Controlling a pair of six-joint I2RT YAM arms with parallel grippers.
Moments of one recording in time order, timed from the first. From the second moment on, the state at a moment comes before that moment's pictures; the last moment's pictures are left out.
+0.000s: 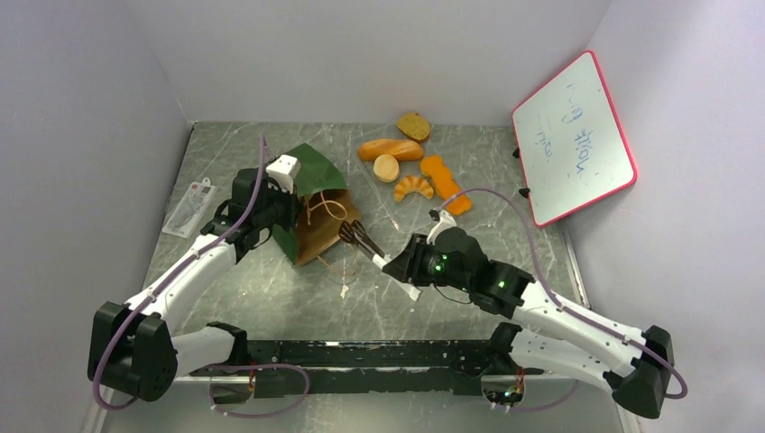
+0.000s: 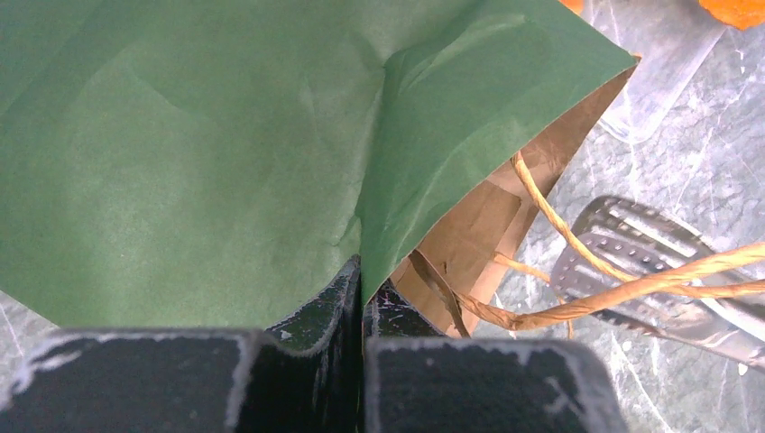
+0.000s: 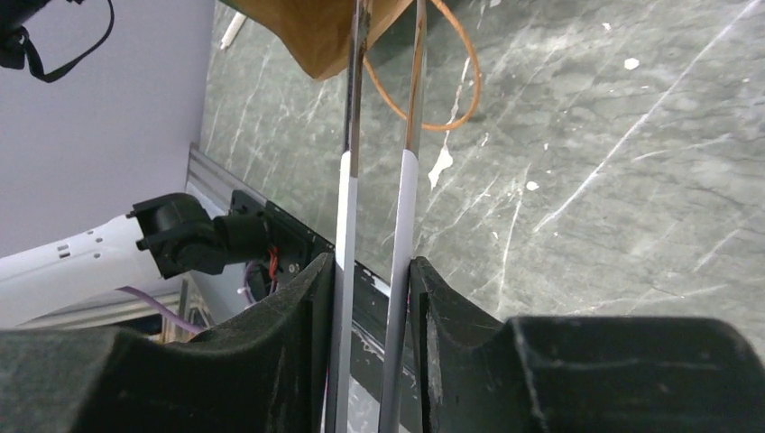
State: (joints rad) left arm -0.32 1.17 0.76 -0.13 0.16 -0.08; right arm 0.94 0.83 0.66 -0.33 0.04 0.90
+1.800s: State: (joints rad) left arm -0.32 1.08 0.75 -0.12 0.24 -0.12; right arm 0.87 1.60 0.78 0.42 -0.15 1.30
